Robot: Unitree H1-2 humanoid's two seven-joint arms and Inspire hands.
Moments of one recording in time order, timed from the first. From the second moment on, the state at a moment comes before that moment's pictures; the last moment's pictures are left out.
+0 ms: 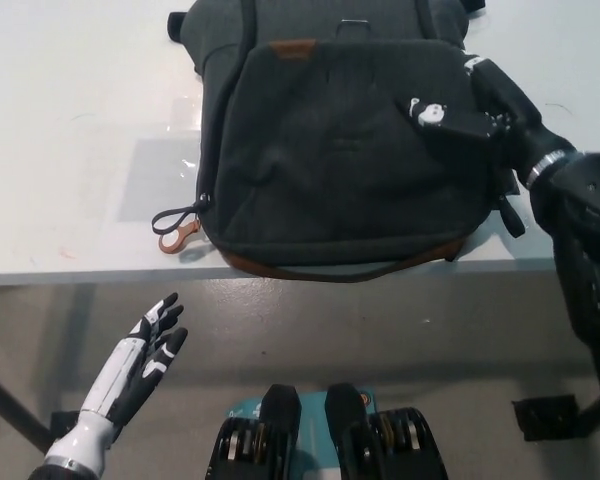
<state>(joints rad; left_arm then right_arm) -0.04 0.23 -0.05 -0.03 0.11 -0.01 -0.11 -0.76 -0.20 0.02 0.24 0.11 0.32 0.23</state>
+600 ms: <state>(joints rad) -0.05 0.23 -0.05 -0.02 0.11 -0.01 -0.12 -0.35 -0.11 0.15 -0.21 -0.08 0.17 0.12</state>
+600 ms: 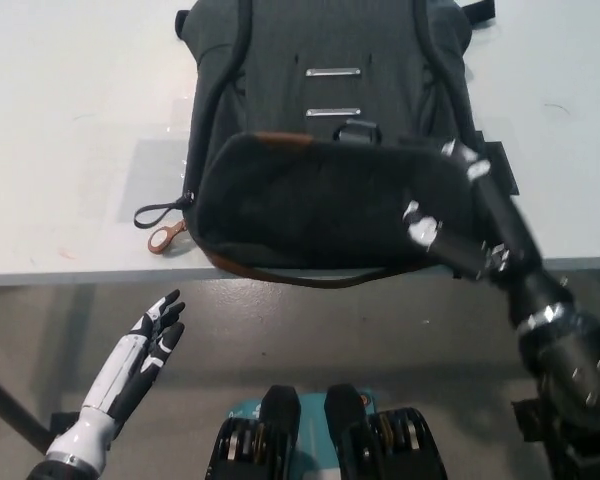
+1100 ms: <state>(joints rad) -0.09 0.24 -0.05 0.00 0.11 -0.01 -0.13 -0.14 -0.30 0.32 -0.20 -0.11 -0.03 0.24</state>
